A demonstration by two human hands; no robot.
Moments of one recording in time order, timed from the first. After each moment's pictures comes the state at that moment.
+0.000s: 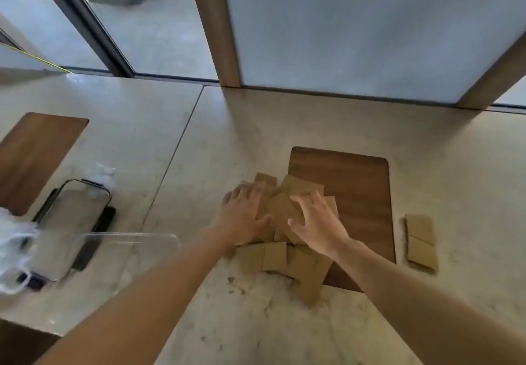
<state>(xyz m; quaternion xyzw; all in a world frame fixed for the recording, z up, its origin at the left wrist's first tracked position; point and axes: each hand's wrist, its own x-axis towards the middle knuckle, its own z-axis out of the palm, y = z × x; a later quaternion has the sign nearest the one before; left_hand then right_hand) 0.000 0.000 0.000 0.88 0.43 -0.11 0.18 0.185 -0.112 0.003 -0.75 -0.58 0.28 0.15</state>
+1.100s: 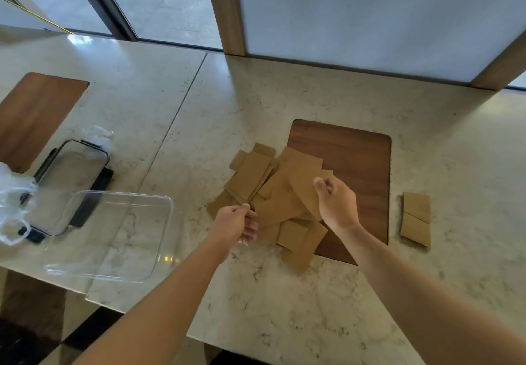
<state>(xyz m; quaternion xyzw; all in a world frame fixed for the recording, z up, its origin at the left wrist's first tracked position) -0.025 -0.082 -0.022 0.38 0.64 0.12 0.65 0.202 -0.140 -0.014 -0.81 -0.35 0.31 0.35</state>
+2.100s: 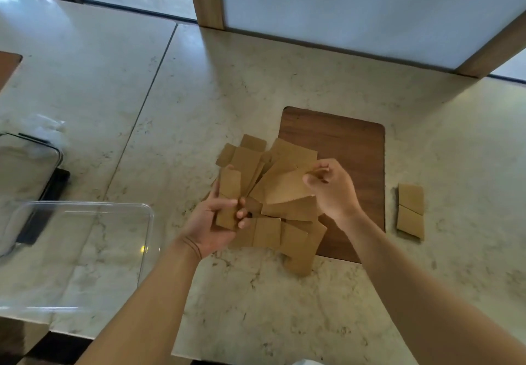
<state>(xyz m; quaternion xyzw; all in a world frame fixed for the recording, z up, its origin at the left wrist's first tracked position) -0.048 -0.041 -0.048 0.11 0.34 0.23 0.91 0.208 -0.115 -0.023 -0.79 -0.28 0.39 0.39</state>
